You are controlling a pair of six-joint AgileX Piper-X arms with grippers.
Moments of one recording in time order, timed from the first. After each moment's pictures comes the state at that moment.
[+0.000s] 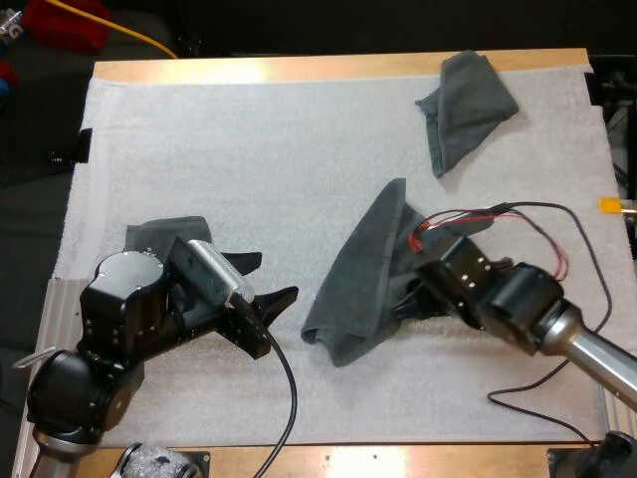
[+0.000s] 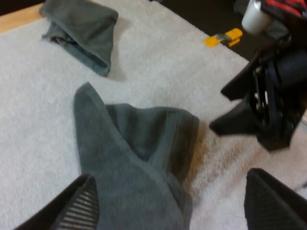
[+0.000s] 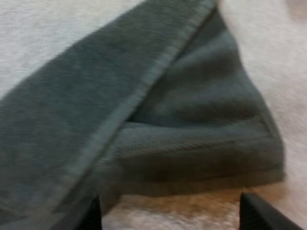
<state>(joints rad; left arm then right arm) -0.33 0.72 -0.90 0.85 0.53 -1.72 0.77 1.25 -0.99 0.95 0.26 -1.52</state>
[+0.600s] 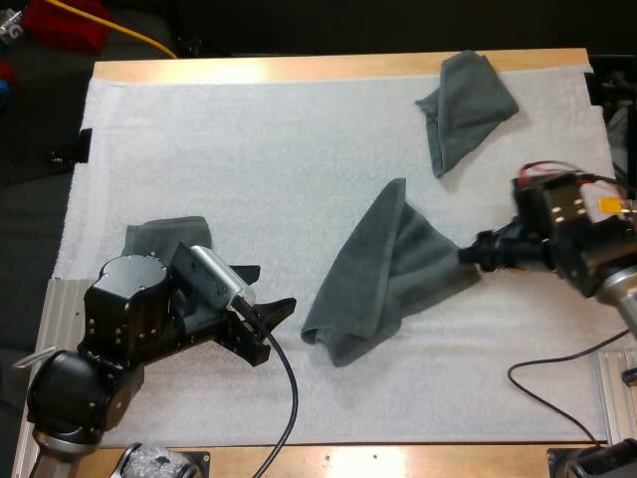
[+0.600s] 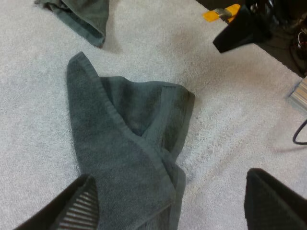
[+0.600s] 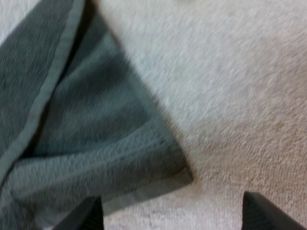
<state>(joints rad) -0.33 0.72 -0.90 0.92 0.53 -1.72 0.30 1.25 -0.98 0.94 -0.04 -1.67</state>
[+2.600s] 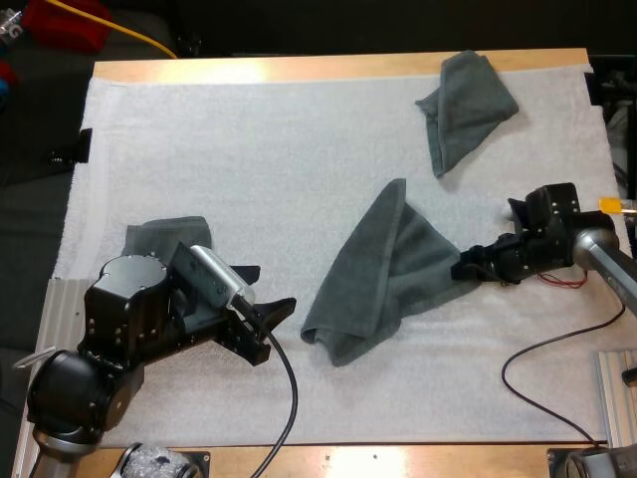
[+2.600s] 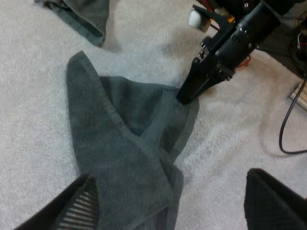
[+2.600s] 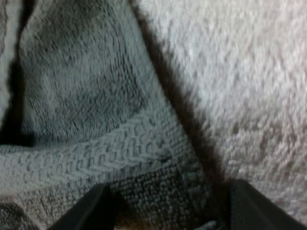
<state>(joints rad) -0.33 0.72 -0.90 0.92 0.53 -1.74 0.12 1.68 -0.86 0.67 -0.58 -1.79</state>
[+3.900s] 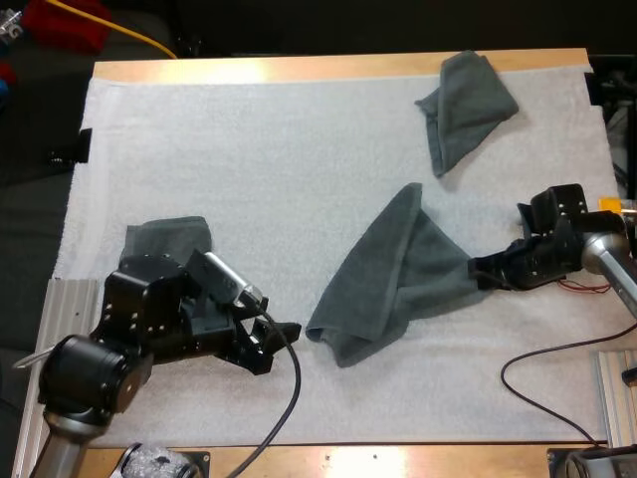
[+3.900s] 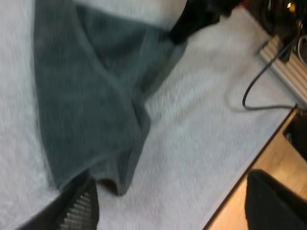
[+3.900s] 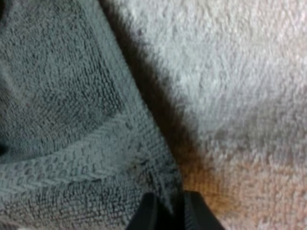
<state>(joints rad) -0.33 0.77 -0.89 1.08 0.64 -1.77 0.12 1.59 -0.86 0.82 -0.41 -1.77</state>
